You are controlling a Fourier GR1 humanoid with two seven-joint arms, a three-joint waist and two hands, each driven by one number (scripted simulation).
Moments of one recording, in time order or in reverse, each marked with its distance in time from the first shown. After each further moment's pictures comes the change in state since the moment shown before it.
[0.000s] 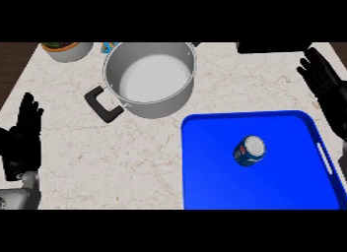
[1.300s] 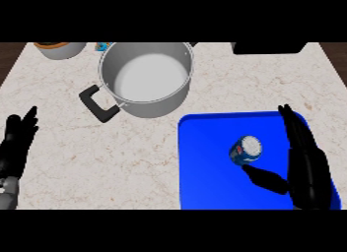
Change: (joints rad) left arm 0.029 0.159 -0.051 0.063 -0.065 -0.172 0.253; right arm 0.309 0.130 0.353 -0.340 1.169 -0.424 0.549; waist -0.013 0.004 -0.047
